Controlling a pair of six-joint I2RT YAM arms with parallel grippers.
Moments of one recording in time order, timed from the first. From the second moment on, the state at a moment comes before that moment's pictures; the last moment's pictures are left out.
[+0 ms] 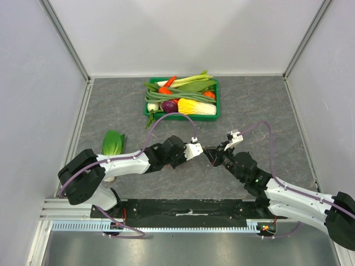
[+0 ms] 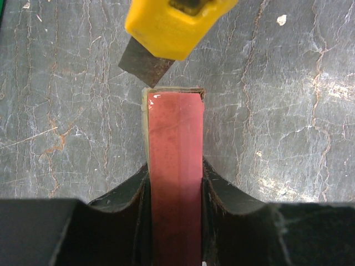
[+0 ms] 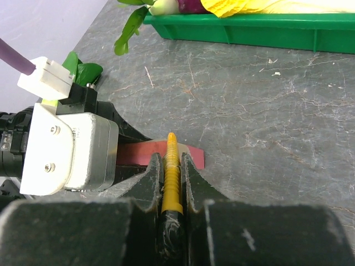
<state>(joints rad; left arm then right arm) -0.96 1.48 0.72 -0.01 -0.02 0.35 0.88 0.83 0.24 0.45 0.26 0.52</state>
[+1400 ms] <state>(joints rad) -0.93 1.48 0.73 -0.02 -0.02 0.34 0.81 0.91 0.34 0.33 0.05 0.45</state>
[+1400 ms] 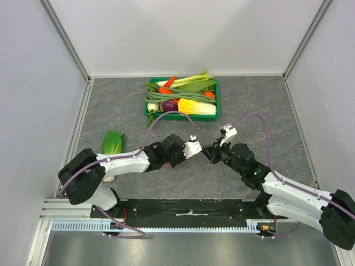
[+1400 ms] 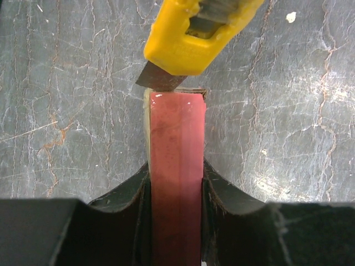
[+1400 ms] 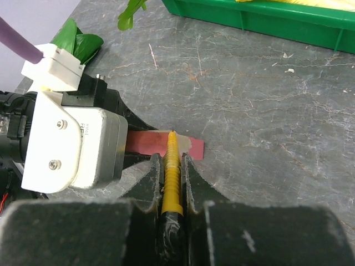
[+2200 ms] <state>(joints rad) -0.90 1.50 0.75 -0.06 0.05 0.31 0.80 0.80 0.34 0.18 0.03 0.46</state>
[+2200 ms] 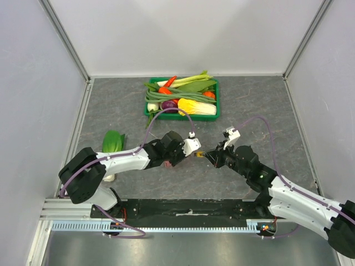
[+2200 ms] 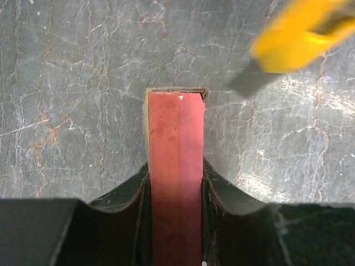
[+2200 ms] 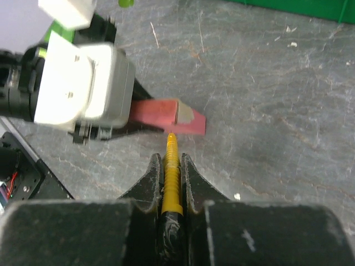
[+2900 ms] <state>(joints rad) -0.87 1.48 0.94 -0.08 0.11 0.25 0.60 1.10 0.58 -0.04 0.27 0.55</state>
